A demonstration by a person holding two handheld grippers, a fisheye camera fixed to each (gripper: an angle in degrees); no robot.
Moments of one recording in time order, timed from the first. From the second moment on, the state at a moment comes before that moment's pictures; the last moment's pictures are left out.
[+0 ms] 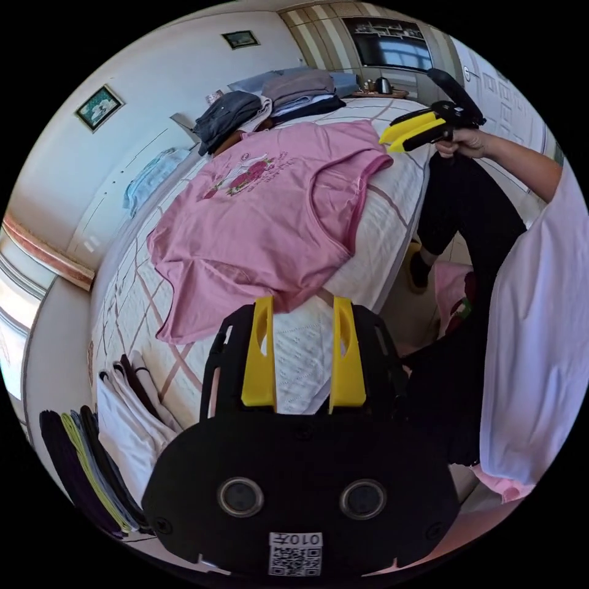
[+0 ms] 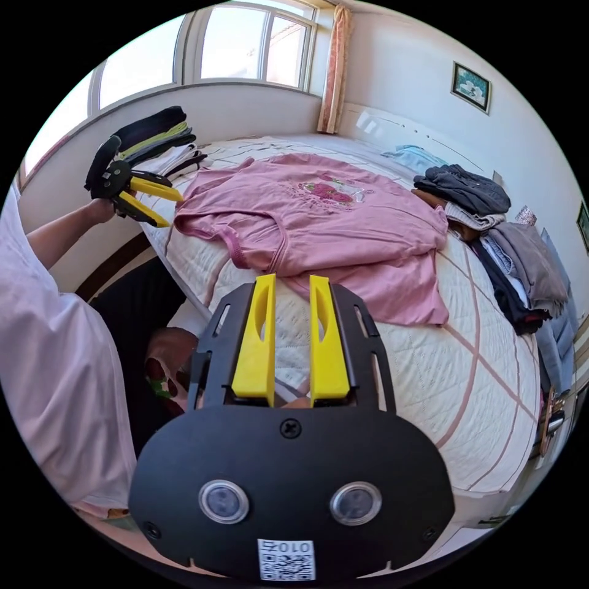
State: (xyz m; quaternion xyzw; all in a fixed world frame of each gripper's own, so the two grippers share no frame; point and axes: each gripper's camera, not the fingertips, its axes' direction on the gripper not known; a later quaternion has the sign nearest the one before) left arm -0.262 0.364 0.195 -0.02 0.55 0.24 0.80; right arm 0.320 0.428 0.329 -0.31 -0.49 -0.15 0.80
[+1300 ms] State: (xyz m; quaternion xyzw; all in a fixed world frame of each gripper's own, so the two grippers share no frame) left arm -0.197 0.408 0.230 -0.03 0.56 0.23 0.80; right arm 0.316 0.470 0.325 -0.27 -0.43 -0.29 0.81
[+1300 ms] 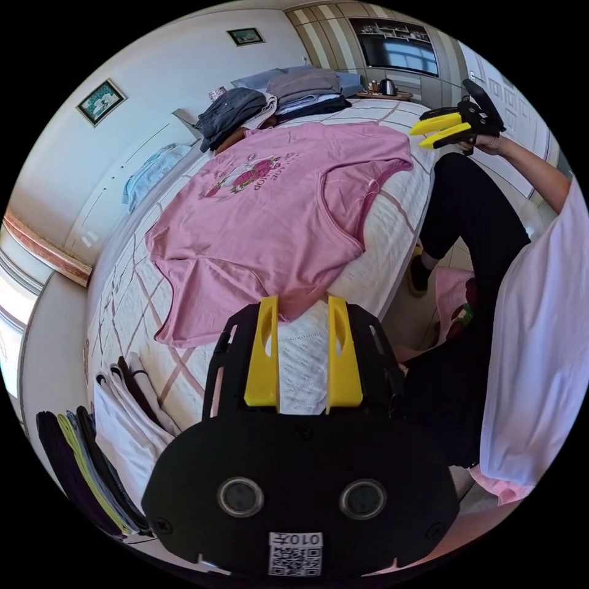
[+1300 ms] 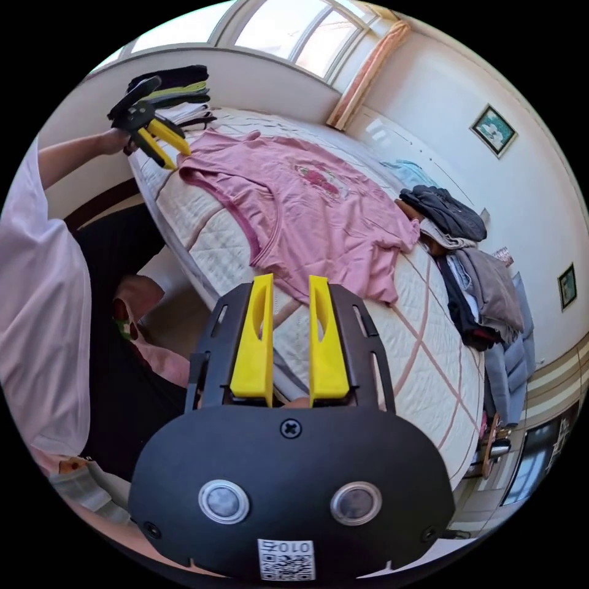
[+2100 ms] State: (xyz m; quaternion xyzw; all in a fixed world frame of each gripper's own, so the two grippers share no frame) left arm -0.194 0.354 0.221 -0.05 0.60 0.25 0.76; right arm 0.278 0.501 0.300 -0.31 -0.45 -0.29 0.79
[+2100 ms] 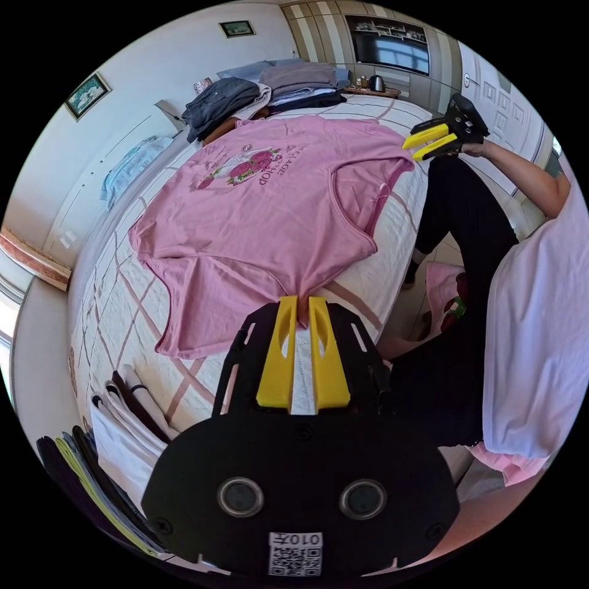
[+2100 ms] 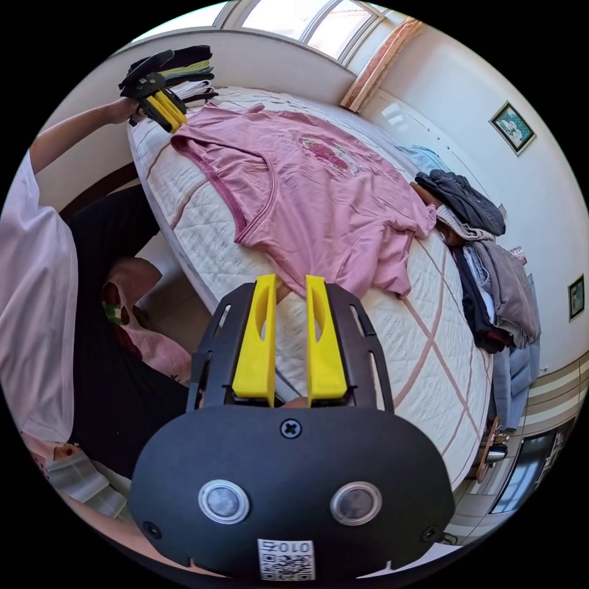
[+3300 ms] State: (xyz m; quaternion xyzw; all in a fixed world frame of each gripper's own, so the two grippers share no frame) left arm -0.638 0.170 -0.013 0.27 0.52 -0.11 0.80; right arm 0.444 0.170 0.074 0.03 -0.30 -0.10 0.95
